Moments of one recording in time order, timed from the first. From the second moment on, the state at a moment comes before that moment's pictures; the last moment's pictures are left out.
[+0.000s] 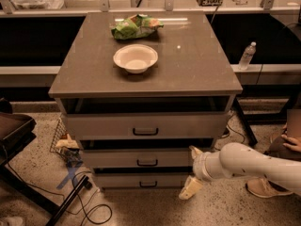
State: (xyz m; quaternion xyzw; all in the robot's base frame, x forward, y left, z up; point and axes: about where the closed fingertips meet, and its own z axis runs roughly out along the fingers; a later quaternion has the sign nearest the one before) arm 0.490 -0.138 0.500 -0.58 0.76 0.11 0.28
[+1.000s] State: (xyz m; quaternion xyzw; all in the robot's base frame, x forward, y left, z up) arm 0.524 -0.133 0.474 -0.59 0.76 0.10 0.26
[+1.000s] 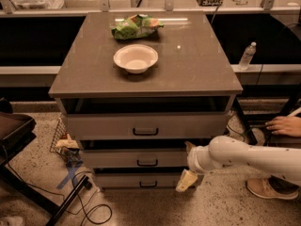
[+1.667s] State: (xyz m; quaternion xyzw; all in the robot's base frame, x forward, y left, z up) arm 0.538 -0.140 0.450 -0.60 0.76 0.07 0.24
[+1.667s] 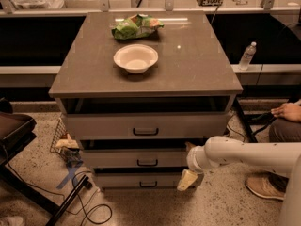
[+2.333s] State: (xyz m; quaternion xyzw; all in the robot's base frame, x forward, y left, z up) arm 0.542 -0.153 0.430 -0.58 0.77 0.08 0.25
